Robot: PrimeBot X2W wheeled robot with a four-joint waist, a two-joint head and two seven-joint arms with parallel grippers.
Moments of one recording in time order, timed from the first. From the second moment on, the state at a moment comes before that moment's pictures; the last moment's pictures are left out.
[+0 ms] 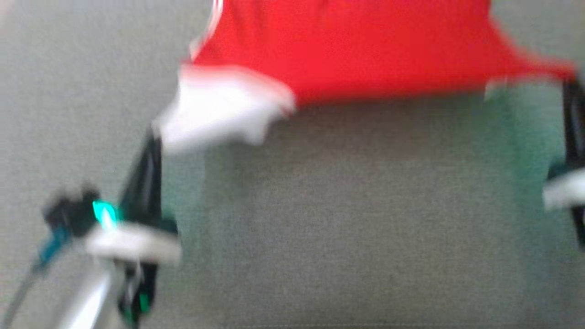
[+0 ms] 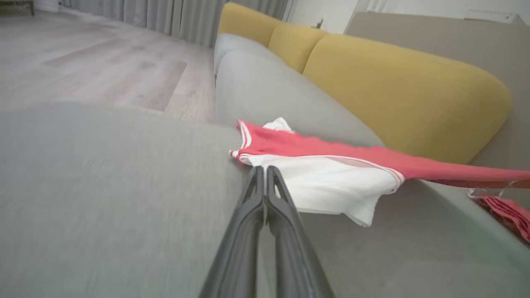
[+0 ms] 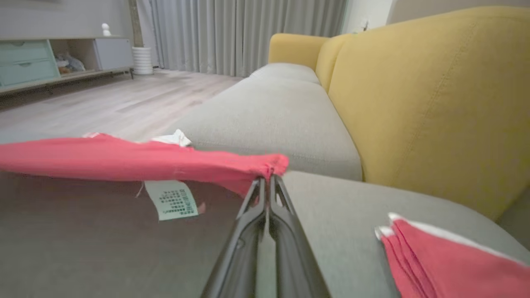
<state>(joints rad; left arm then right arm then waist) -0.37 0.33 -0.38 0.22 -0.69 -0.07 -0.22 -0.42 -0.48 0.12 0.35 0.34 0.13 -0.26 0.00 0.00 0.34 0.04</state>
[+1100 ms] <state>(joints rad) -0.50 0.30 -0.44 0.21 -0.74 -0.05 -0.06 -0.31 -0.38 0.09 0.42 0.28 0.13 -0.24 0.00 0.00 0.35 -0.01</state>
